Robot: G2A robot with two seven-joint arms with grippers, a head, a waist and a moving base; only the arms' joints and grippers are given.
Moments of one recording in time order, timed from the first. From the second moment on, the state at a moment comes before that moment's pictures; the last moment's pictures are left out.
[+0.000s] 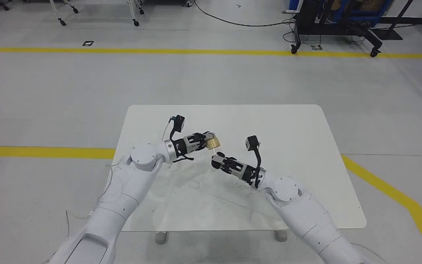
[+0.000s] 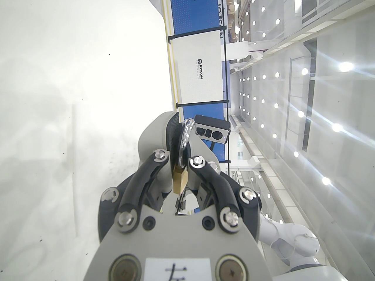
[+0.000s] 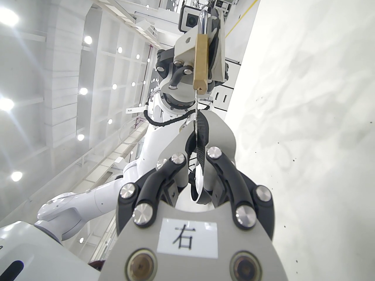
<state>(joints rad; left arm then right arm) 0.88 -1.32 -1.01 -0.96 -0.30 -0.21 -0.86 -1.22 -1.22 0.96 -1.25 0.30 -0.46 0.57</state>
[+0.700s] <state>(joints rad) 0.88 -1.32 -1.01 -0.96 -0.29 -0.21 -0.89 -1.23 -1.22 0.97 -1.25 0.31 -0.47 0.66</state>
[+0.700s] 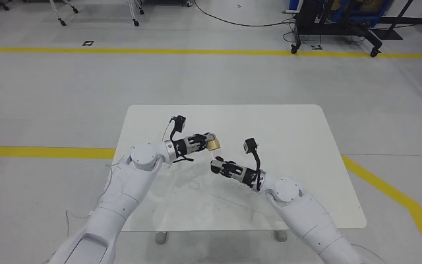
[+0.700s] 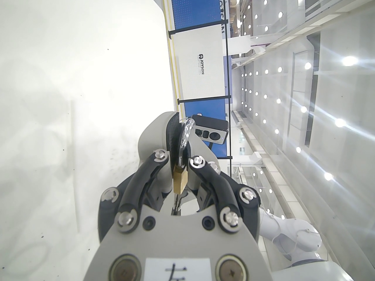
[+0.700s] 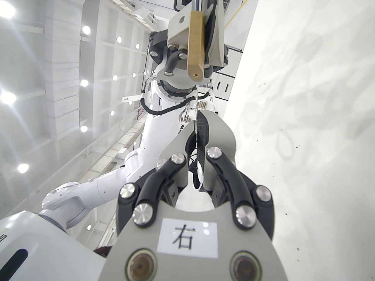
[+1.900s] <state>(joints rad) 0.87 -1.33 -0.99 -0.95 -0.27 -0.23 -0.93 -1.25 -1.23 1.02 -1.26 0.29 -0.49 0.61</state>
